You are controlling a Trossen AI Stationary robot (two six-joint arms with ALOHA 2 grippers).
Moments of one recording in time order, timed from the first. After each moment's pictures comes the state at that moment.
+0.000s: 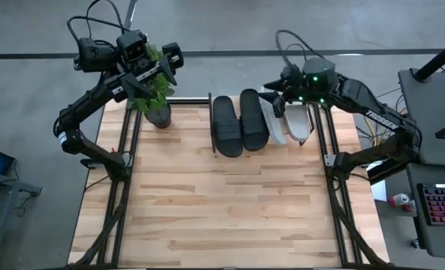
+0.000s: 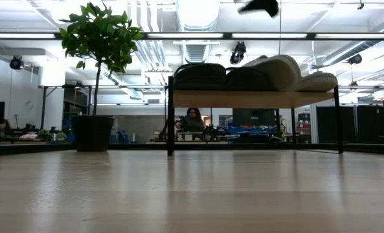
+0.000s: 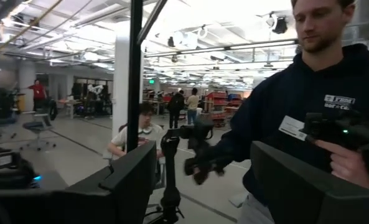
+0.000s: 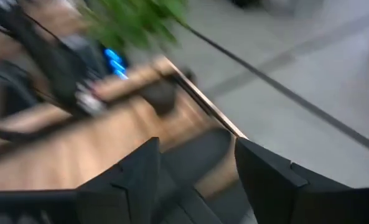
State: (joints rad) left arm 0.58 1.42 1.76 0.79 1.30 -1.10; right arm -0.42 1.25 1.51 -0.67 -0.04 0.14
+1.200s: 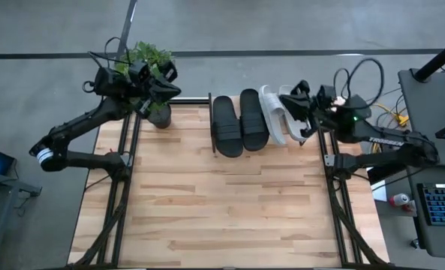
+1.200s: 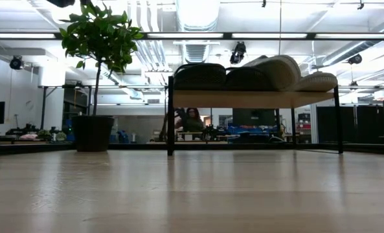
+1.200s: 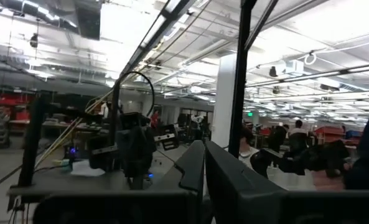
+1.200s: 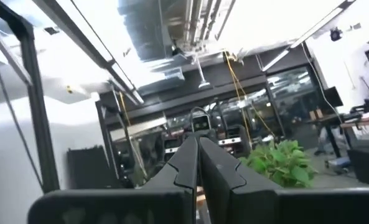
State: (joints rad) left arm 0.70 1.11 1.04 0.80 0.95 -0.66; right arm -0.23 0.92 0.85 0.57 -0.10 0.34
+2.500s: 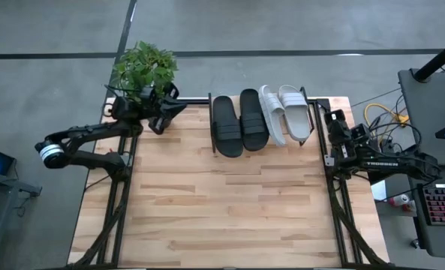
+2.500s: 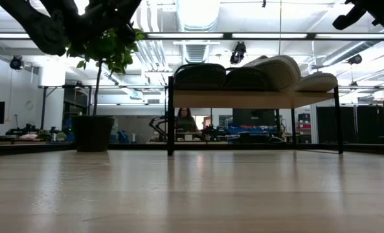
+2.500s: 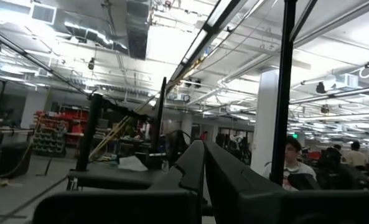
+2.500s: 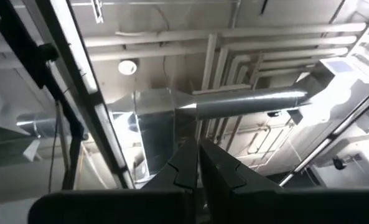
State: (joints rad) left arm 0.71 1.16 0.55 1.31 0.75 -0.60; right arm -0.22 0.46 0.01 1.50 0.03 0.27
